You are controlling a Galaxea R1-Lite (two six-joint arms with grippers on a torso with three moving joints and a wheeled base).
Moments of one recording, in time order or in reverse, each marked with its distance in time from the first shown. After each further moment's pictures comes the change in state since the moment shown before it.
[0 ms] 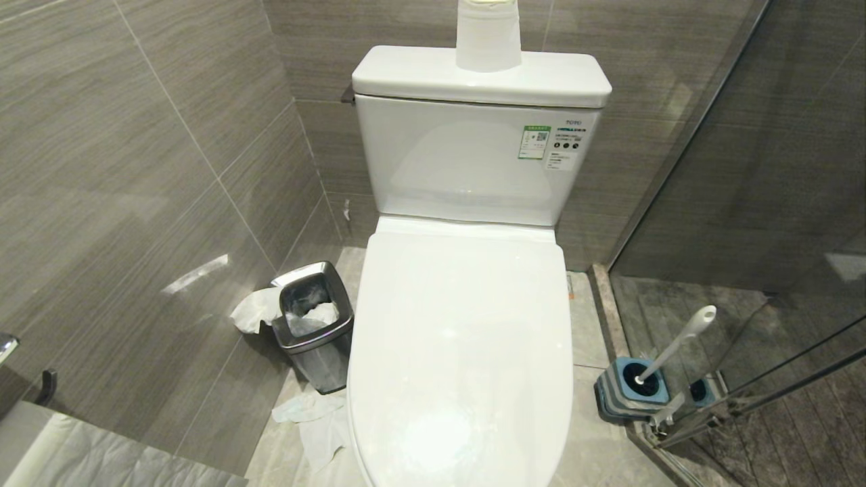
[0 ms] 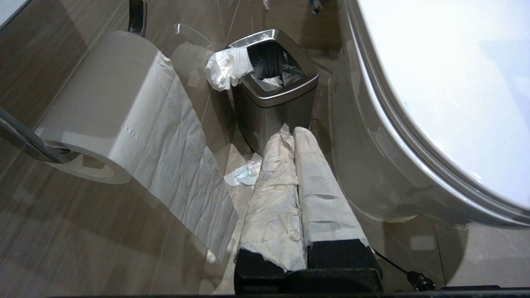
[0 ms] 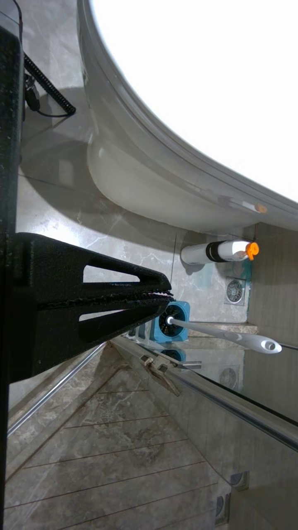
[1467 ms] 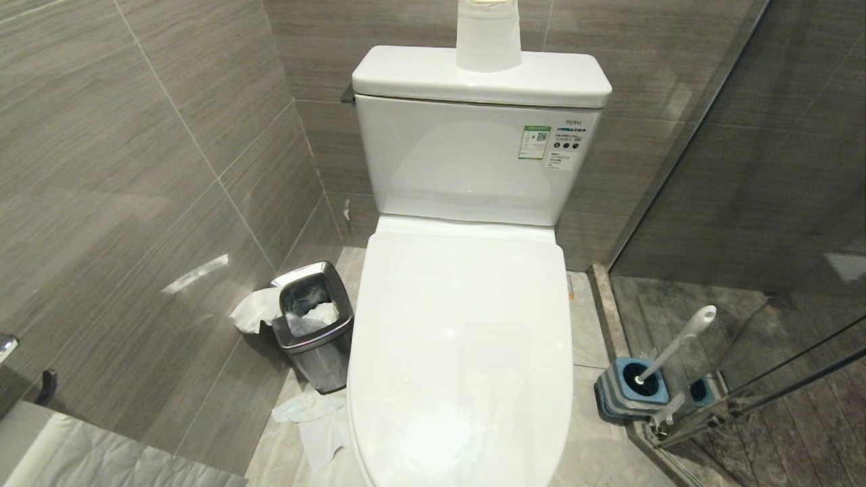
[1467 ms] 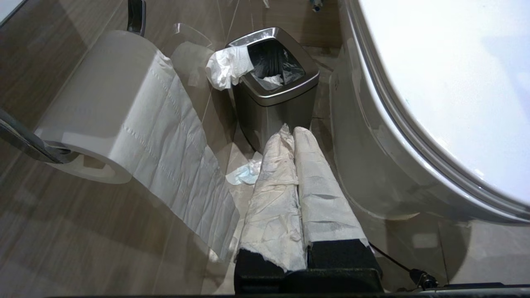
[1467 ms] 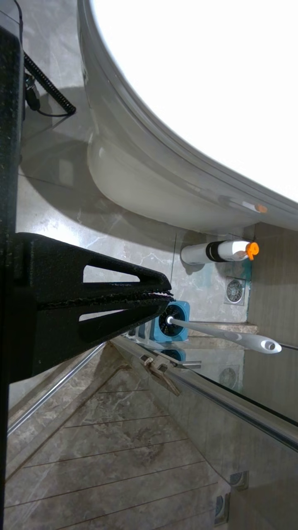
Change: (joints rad) left arm 0.000 0.000 -0.001 0.005 -0.001 0.011; right arm 0.000 0.000 0.000 0.000 0.000 -0.002
